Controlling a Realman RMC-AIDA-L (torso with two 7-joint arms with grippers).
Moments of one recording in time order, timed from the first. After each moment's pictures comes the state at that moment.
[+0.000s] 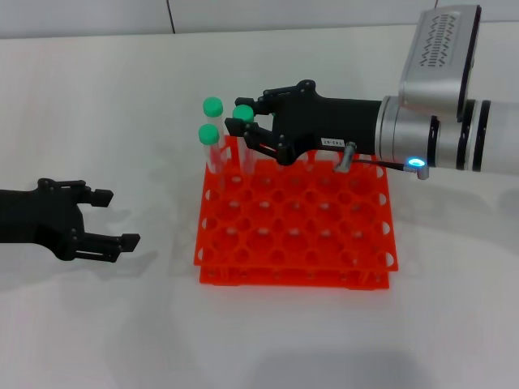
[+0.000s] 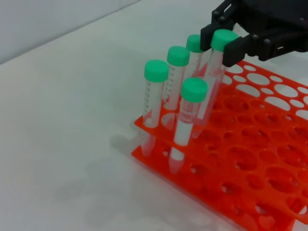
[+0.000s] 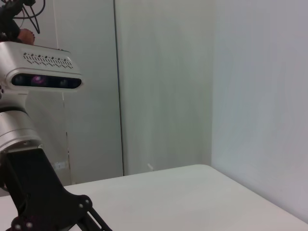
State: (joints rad) left arm -0.37 -2.07 0.88 1.13 2.24 1.61 -1.67; right arm 0.59 2.03 -1.72 -0.76 -1.07 -0.91 1.22
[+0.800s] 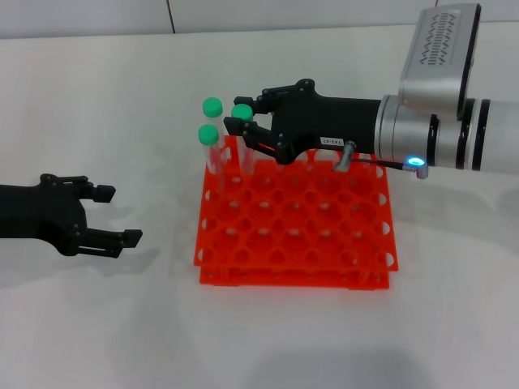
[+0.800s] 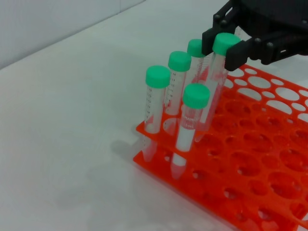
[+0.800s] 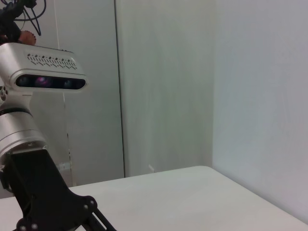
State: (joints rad) left arm -0.39 -2.07 0.88 1.13 2.24 1.60 -1.67; right arm 0.59 2.03 -1.72 -0.76 -1.07 -0.91 1.22
